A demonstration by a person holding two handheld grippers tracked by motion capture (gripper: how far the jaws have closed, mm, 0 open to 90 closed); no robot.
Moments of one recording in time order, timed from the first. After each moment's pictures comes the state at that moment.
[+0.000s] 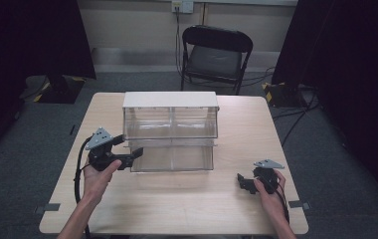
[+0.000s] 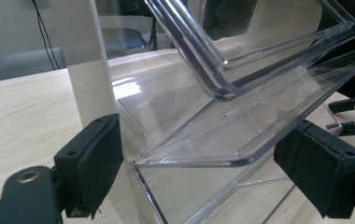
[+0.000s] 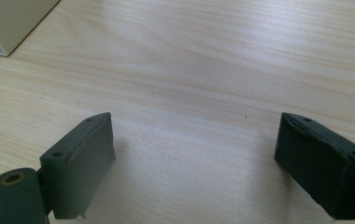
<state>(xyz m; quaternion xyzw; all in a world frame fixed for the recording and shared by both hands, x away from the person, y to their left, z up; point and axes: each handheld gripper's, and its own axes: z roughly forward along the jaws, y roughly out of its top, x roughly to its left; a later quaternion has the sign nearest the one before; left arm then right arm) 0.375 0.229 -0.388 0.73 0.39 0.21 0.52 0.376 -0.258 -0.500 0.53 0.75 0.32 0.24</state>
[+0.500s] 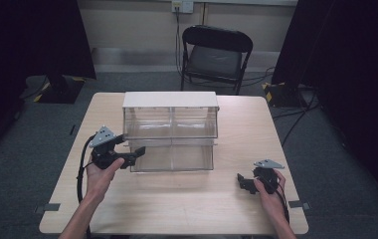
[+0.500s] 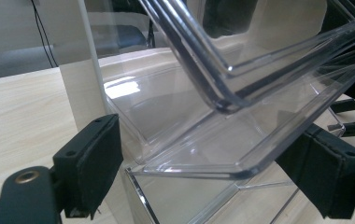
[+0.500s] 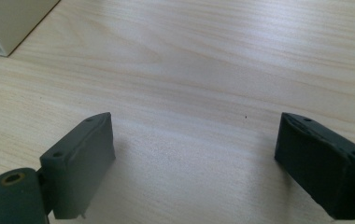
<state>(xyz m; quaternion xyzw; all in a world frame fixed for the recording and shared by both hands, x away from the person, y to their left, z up) 0.381 0.224 -0.388 0.73 0.39 0.20 0.52 0.376 -0.258 -0.500 0.53 0.75 0.32 0.24</state>
